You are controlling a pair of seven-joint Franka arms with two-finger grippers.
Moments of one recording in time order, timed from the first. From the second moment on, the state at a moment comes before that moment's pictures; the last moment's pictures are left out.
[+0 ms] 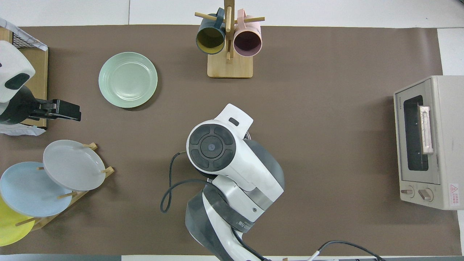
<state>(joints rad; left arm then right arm) -0.12 -0.05 -0.03 -1.68 -0.01 1.64 -0.04 0.72 0.28 -0.01 -1.66 -0.05 2.01 0.59</state>
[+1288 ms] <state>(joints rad) -0.72 0.09 -0.06 -2.09 -0.03 2.24 -0.85 0.04 0.14 -0.02 -2.16 -0.05 2.33 -0.33</state>
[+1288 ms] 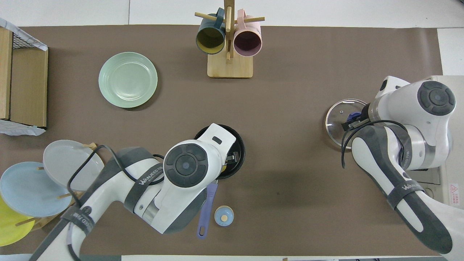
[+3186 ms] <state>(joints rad) -0.73 0.22 -0.05 -2.09 -0.03 2.33 -0.74 0.01 -0.04 -0.02 -1.69 -0.03 1.55 -0.04</state>
